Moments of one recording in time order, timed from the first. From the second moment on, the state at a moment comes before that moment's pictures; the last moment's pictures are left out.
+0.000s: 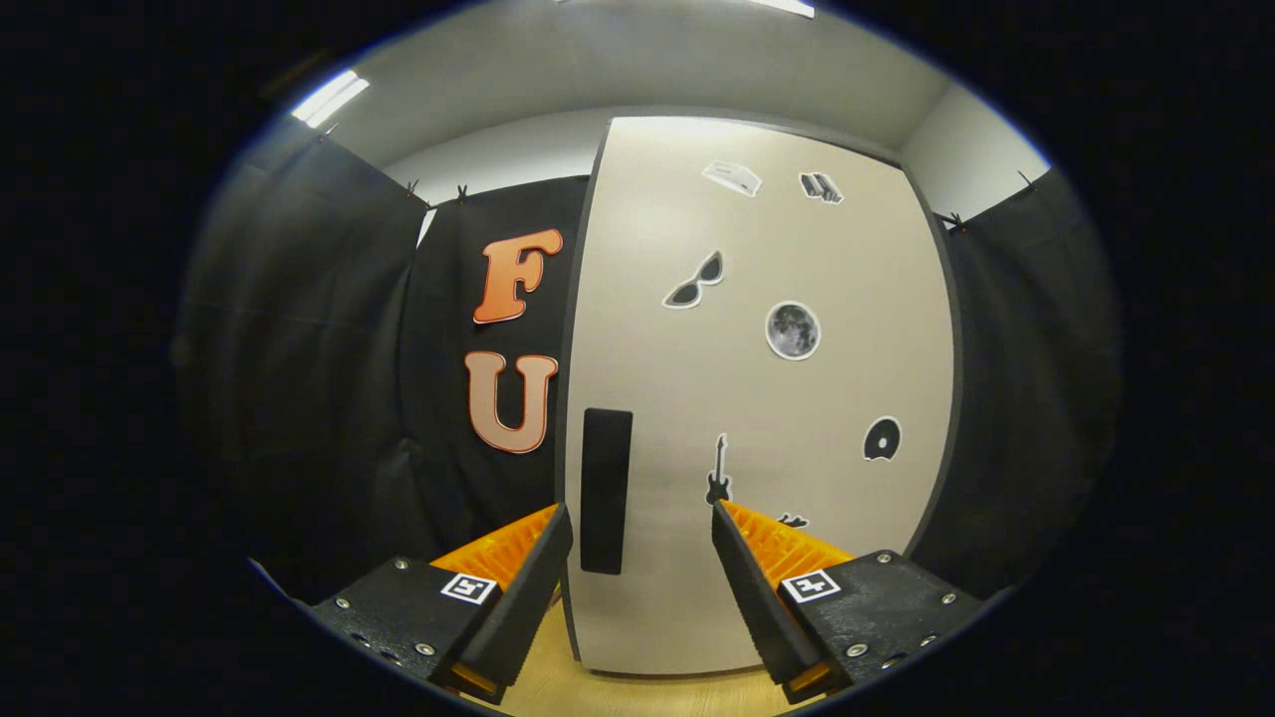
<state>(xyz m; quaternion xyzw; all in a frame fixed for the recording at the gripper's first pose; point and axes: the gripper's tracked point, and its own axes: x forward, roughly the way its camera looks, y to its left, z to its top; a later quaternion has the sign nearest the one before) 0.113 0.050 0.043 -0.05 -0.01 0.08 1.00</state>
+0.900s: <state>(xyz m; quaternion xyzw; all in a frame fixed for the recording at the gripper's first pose) -0.055 -0.028 0.061 -0.02 -0.01 -0.03 1.00</state>
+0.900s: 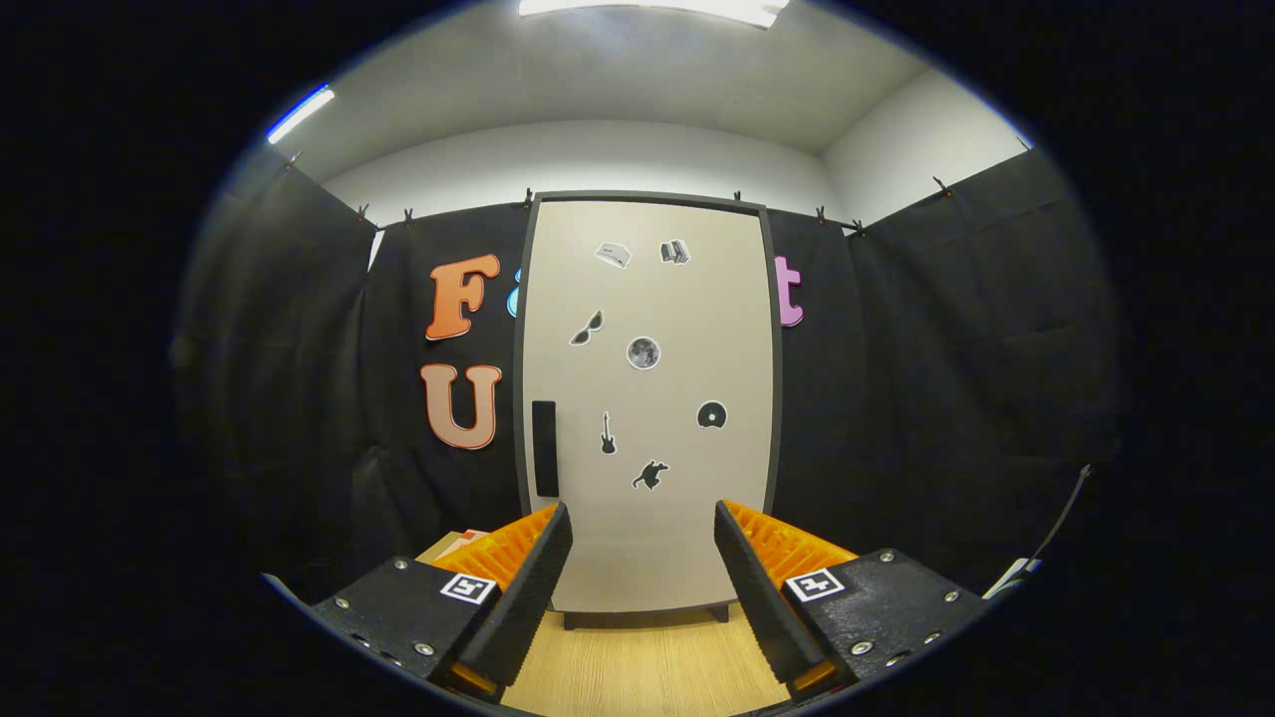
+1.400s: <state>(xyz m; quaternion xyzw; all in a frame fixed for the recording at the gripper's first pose) -0.066 -0.031 0.057 -0.01 0.00 -0.03 1.00</state>
